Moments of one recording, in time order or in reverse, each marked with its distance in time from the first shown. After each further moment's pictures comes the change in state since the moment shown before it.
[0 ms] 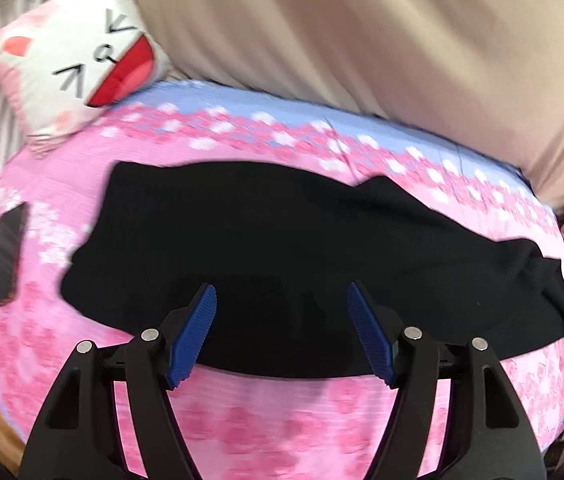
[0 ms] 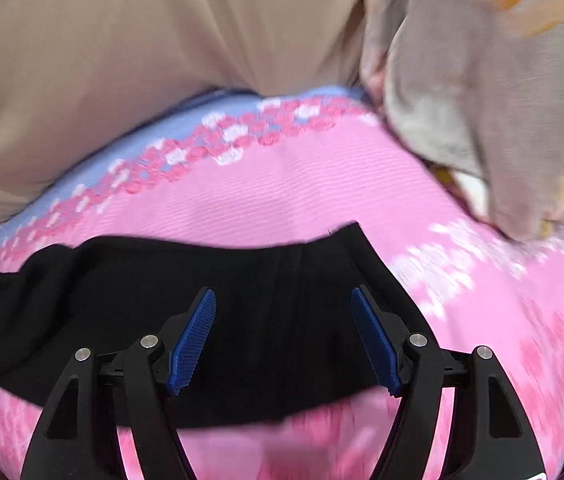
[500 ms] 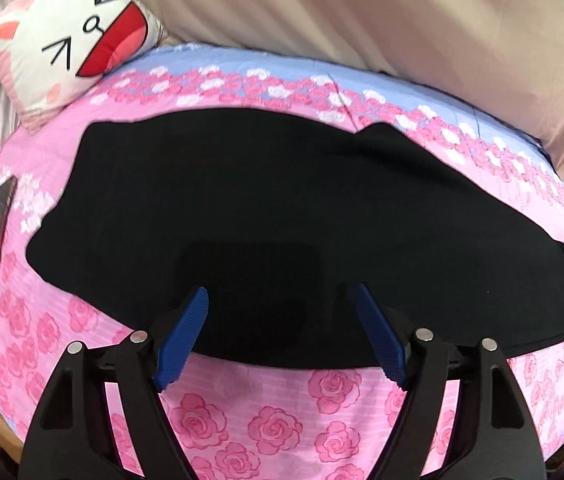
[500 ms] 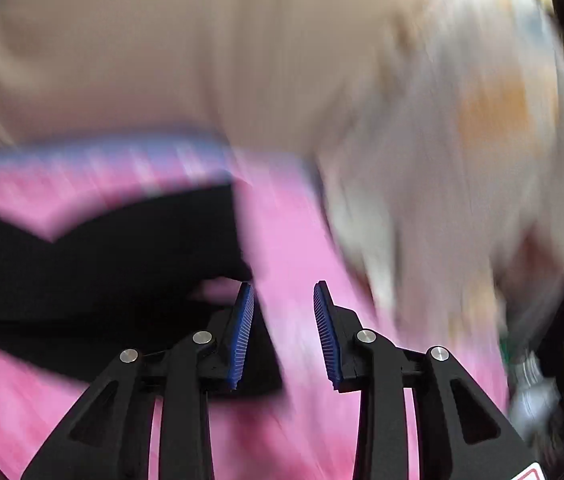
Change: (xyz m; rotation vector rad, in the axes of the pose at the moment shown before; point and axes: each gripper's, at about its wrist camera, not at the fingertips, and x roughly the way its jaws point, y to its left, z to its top) left arm 0.035 -0.022 -0.020 -0.012 0.099 0.063; right arm -0.065 -0.067 -0.052 -0.180 -0.159 -0.263
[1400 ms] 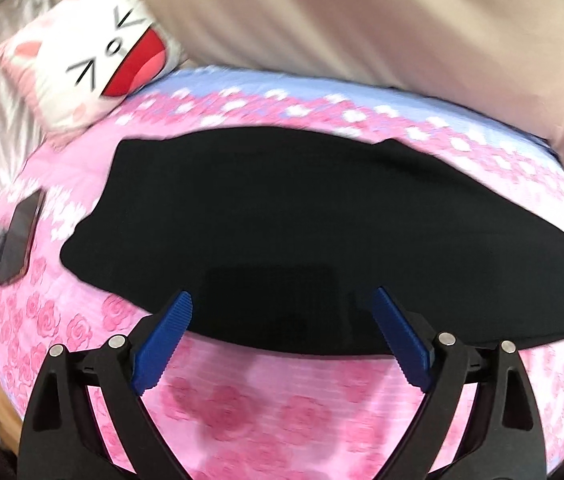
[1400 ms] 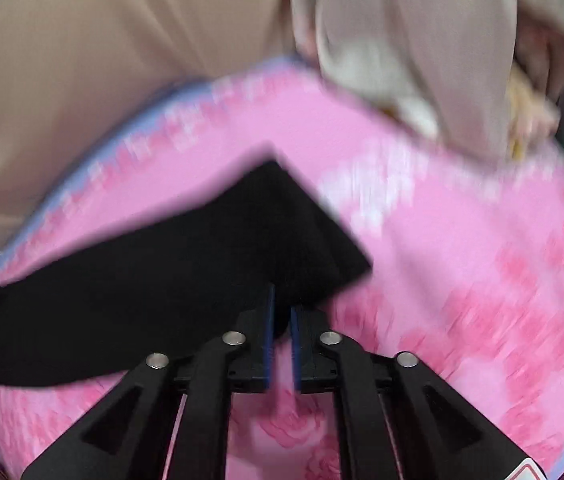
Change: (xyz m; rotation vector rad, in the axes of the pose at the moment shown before) left arm -0.017 0.010 -0.010 0.012 -0.081 0.097; right arm 0.018 0.011 -0.014 0.366 0.102 0.192
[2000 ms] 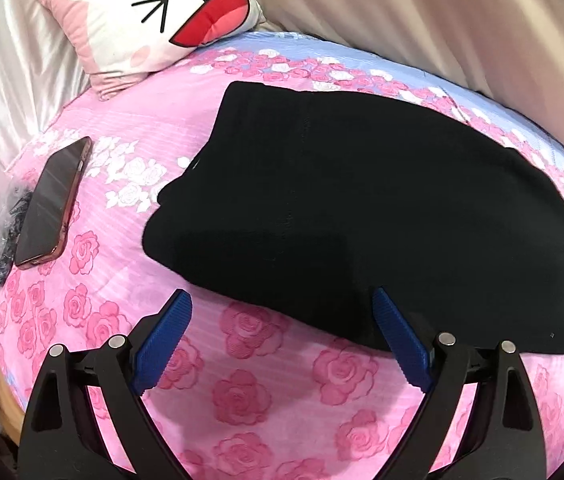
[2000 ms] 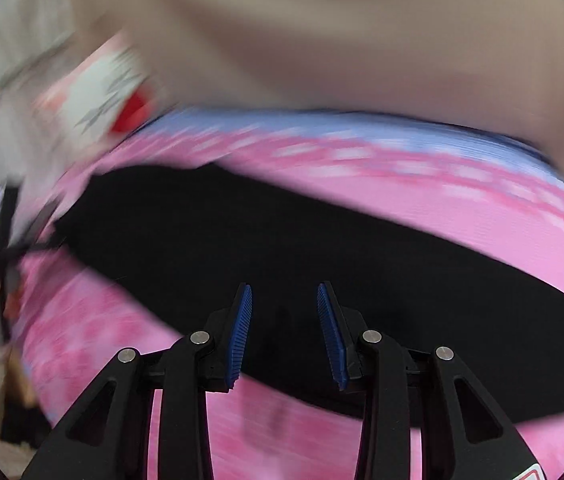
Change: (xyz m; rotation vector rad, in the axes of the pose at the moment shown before) left arm 0.029 0.117 -0.006 -0.112 0.062 0.022; right arm -0.022 0.422 -0.147 -0.824 0.111 0.478
